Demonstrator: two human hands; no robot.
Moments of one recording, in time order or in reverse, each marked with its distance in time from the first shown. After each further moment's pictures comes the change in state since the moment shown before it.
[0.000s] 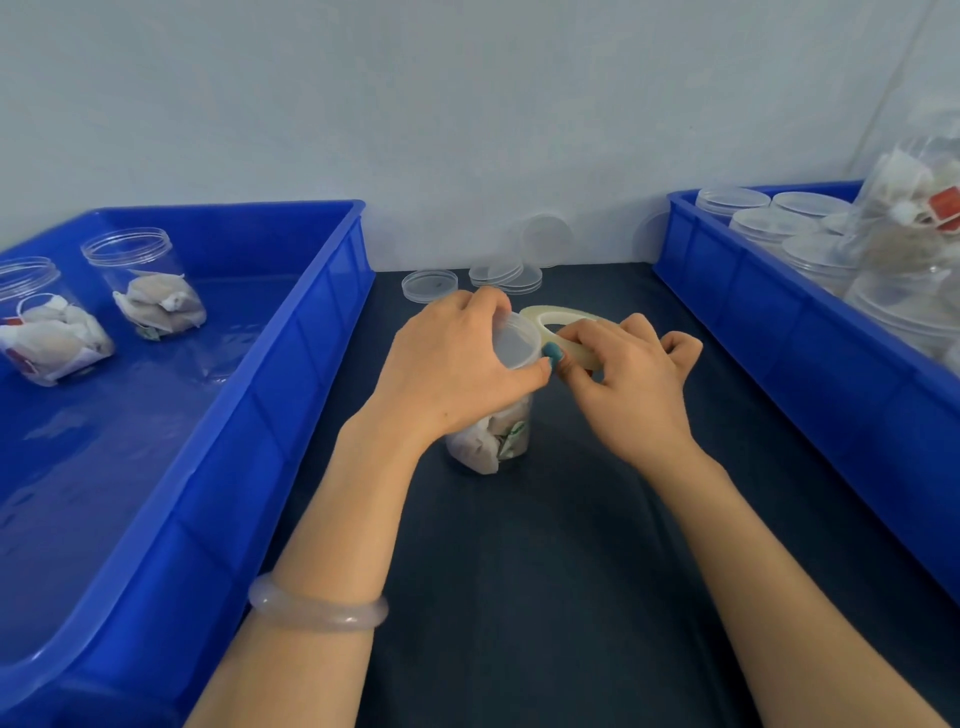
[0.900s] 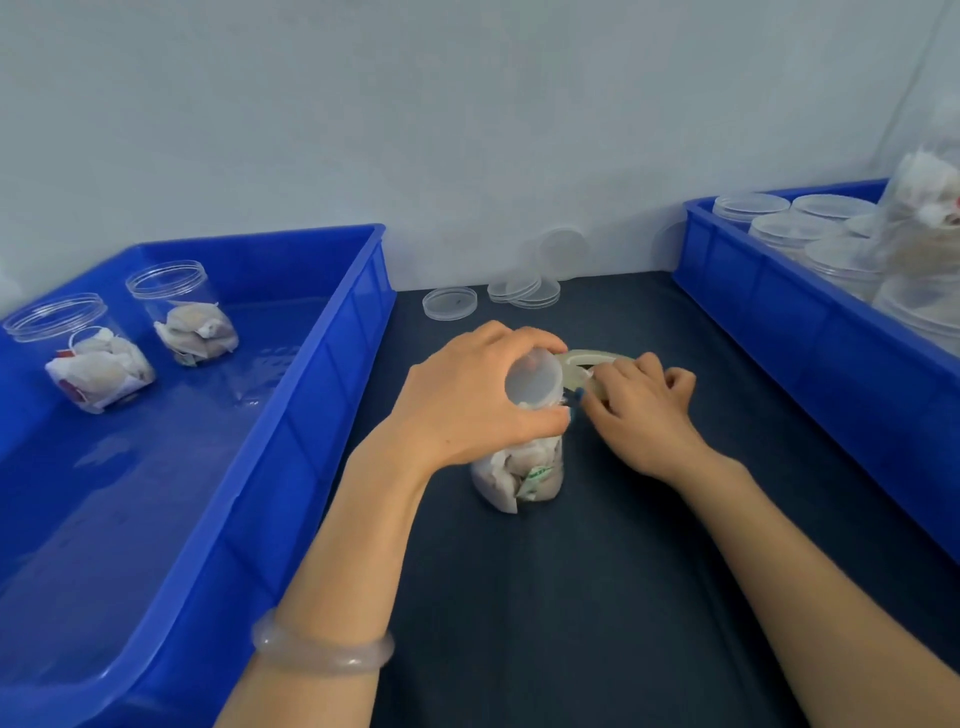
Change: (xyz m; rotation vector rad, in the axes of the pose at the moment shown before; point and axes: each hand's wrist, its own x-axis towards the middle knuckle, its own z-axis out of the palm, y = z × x) left_hand -0.018 0.004 -0.024 -0.109 -0.243 0.034; right_hand 0.010 0.032 0.031 -0.146 -0.347 0.047
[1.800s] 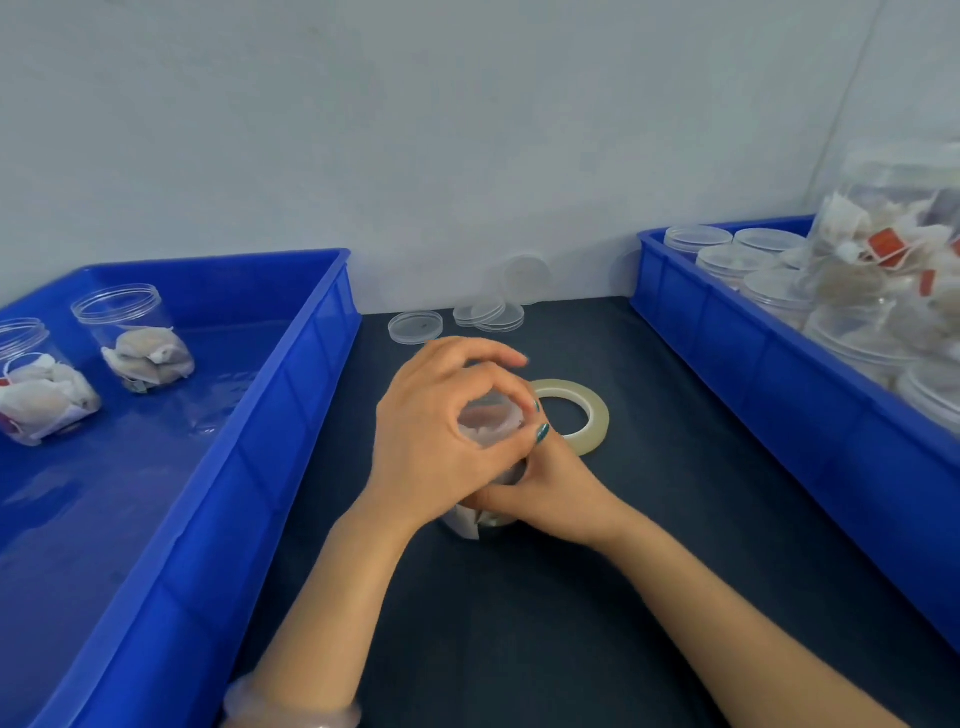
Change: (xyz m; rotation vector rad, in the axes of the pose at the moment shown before) left_hand -0.004 -0.003 0.028 -0.197 0.505 0.361; right_hand -0.036 -0.055 -0.006 0.965 -0.133 -0.200
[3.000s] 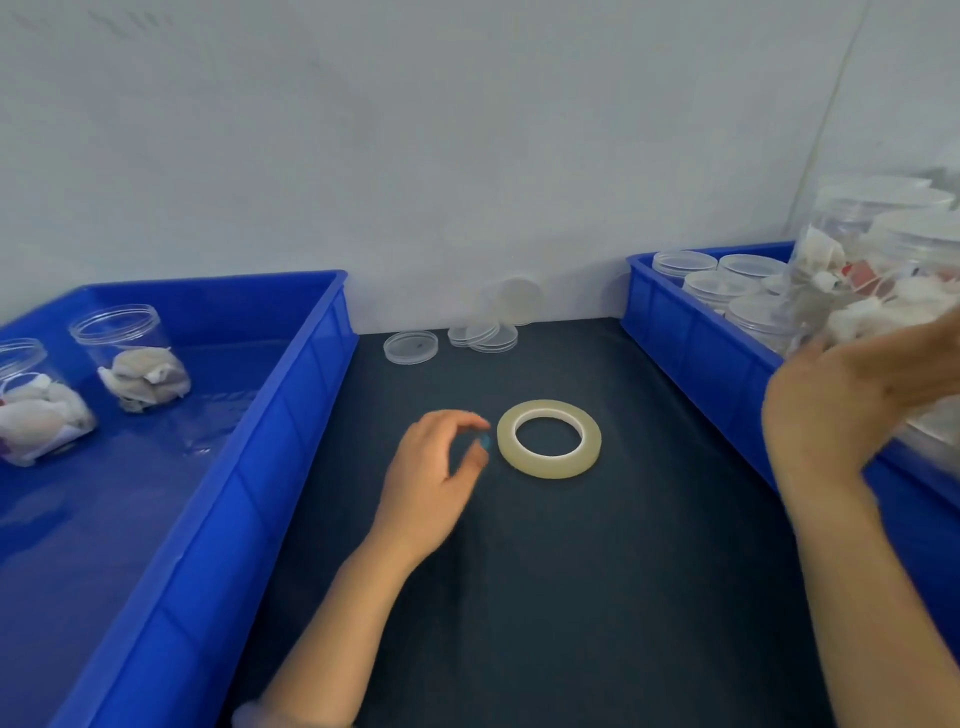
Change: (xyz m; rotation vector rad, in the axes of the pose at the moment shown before) left_hand -0.027 -0.048 0.032 -0.054 -0.152 -0.388; right_hand -0.019 0.015 -0.174 -0.832 1.127 0.547
